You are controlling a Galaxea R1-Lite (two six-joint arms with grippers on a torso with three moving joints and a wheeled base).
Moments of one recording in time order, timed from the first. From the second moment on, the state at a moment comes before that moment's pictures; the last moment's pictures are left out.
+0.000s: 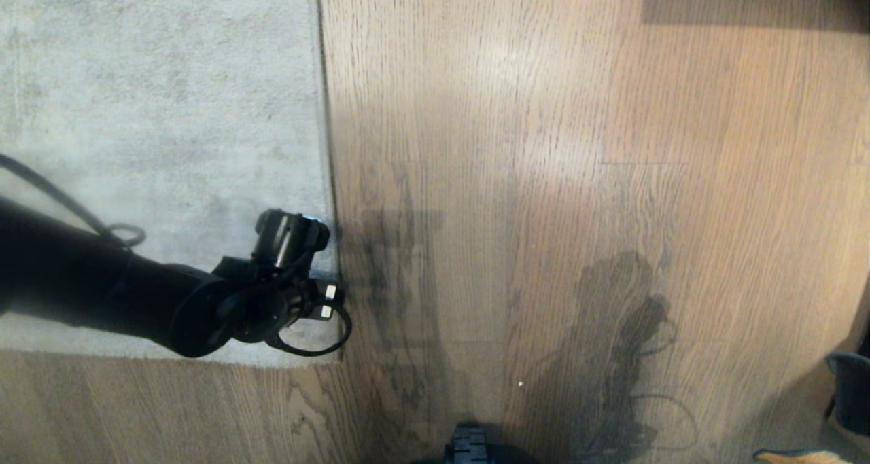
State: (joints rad) left arm -0.42 1.90 -0.89 -0.26 0.48 -0.12; right arm 0.00 0.00 0.00 0.02 0.02 -0.12
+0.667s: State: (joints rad) left arm -0.43 1.94 -0.91 -0.26 0.54 -0.09; right arm 0.00 0.00 0.00 0.02 0.02 -0.12
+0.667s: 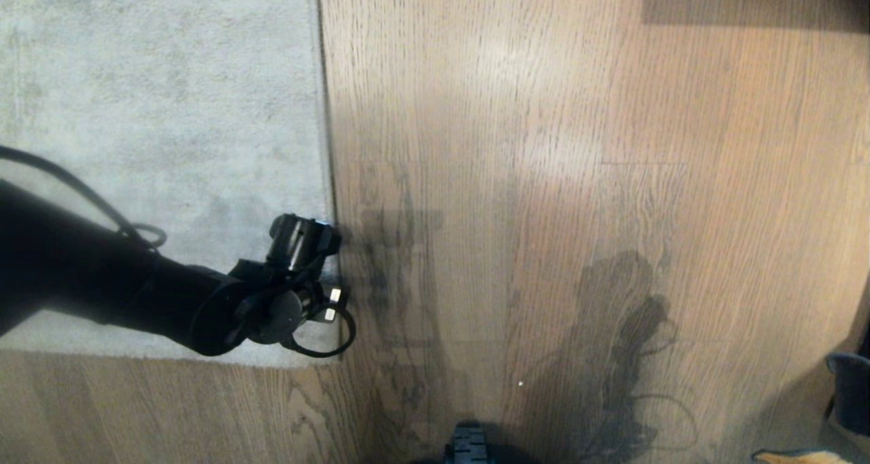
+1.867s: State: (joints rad) left arm -0.36 1.83 -0.91 -0.18 0.57 -0.02; right arm 0.00 0.00 0.00 0.02 0.02 -0.12
